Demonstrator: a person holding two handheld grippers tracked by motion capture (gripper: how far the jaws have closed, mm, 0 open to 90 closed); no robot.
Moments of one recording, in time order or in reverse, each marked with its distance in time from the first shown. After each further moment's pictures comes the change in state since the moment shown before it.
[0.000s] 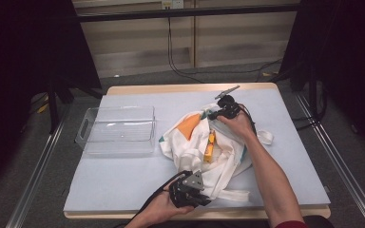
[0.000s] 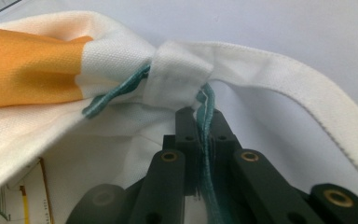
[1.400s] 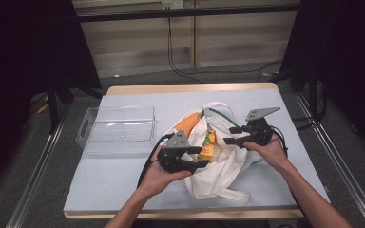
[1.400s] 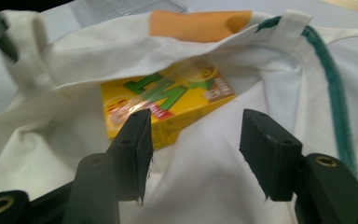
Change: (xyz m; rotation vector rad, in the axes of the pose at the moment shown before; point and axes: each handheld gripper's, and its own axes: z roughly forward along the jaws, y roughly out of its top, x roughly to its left) left arm 0.044 0.054 -0.068 -0.301 0.231 -0.068; right arm 0.068 -0.074 -0.122 -0.189 0.149 -0.075
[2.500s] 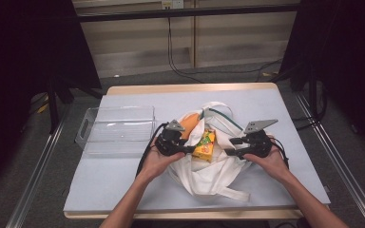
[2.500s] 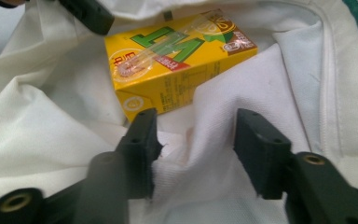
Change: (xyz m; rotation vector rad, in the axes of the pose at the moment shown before) left arm 0.074 -0.032 0.017 0.178 0.128 -0.193; right arm 0.014 -0.026 0.007 0.053 -0.032 -0.030
